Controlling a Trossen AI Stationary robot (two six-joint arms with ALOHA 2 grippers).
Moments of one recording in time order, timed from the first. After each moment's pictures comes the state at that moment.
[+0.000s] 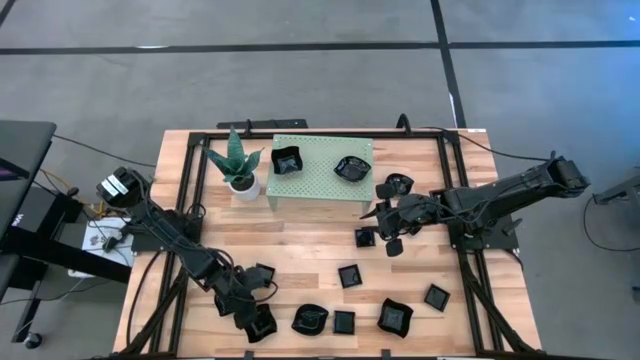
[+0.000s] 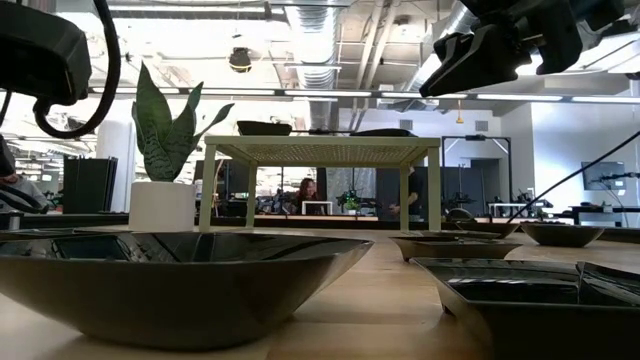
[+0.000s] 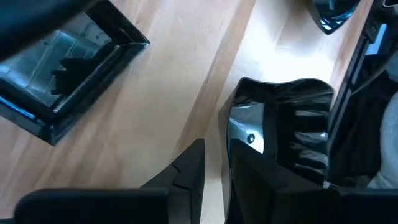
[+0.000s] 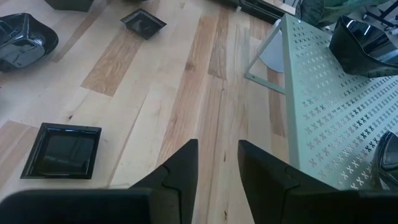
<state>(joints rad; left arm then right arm) -0.77 1.52 0.68 -0.18 -0.04 -1.19 0.18 1.10 0.66 -0.12 0.21 -0.27</state>
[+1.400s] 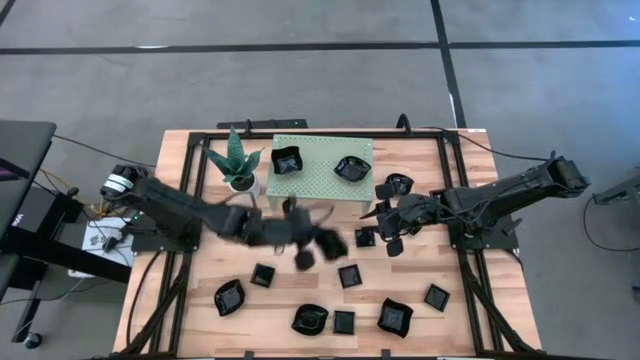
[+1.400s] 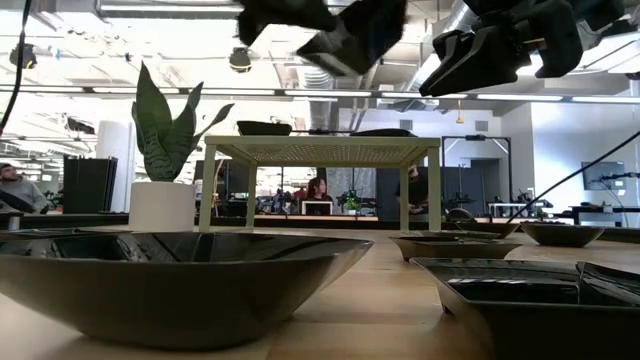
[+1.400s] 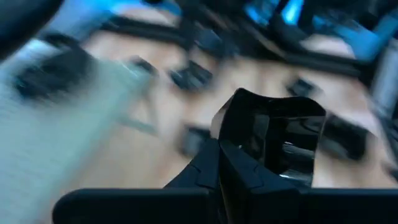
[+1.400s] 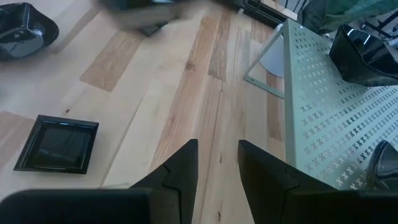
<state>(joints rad) -0.32 1.52 1.14 -0.13 -0.49 -0.27 0.18 1.10 0.66 -0.12 0.21 -0.32</state>
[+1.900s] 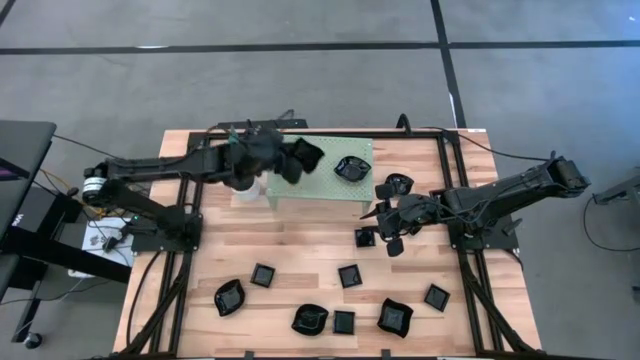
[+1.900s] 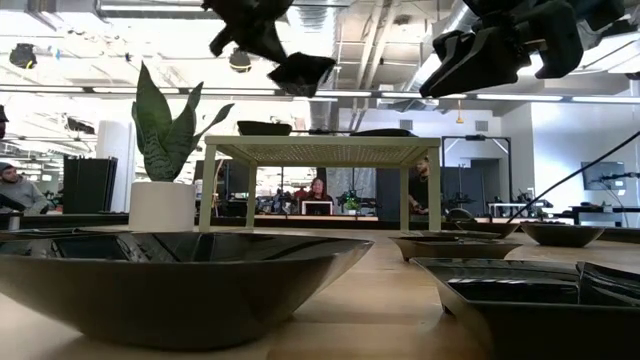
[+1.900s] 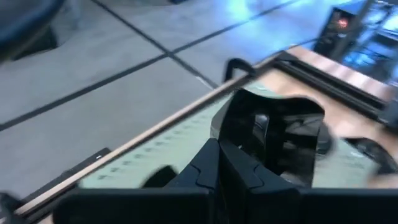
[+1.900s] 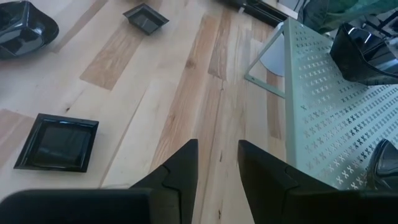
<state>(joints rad) 0.14 1.32 1.17 -0.38 -0.58 -0.32 0.18 1.10 0.66 -0.12 0.21 -0.32</state>
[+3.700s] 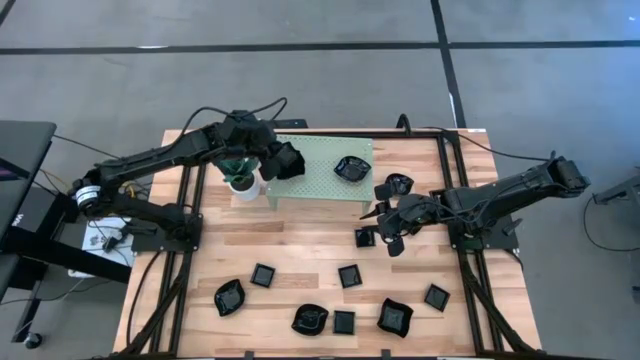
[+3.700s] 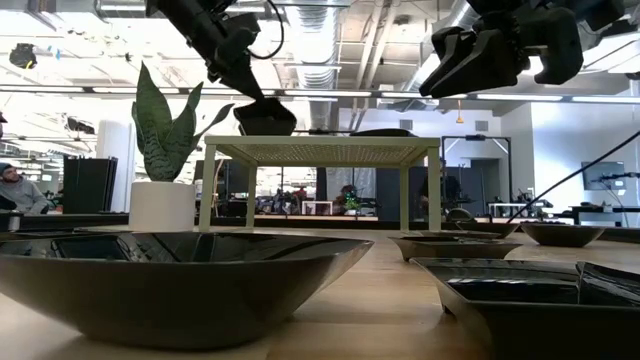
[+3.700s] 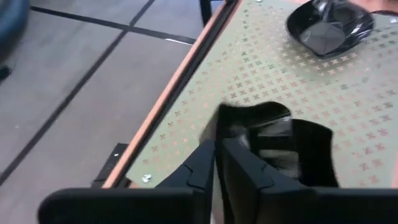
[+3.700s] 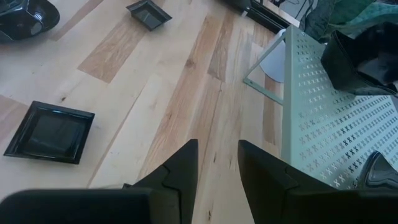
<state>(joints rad) 0.45 1.25 1.08 -0.47 -0.13 0.21 0.18 1.10 0.66 -0.12 0.21 -0.40</state>
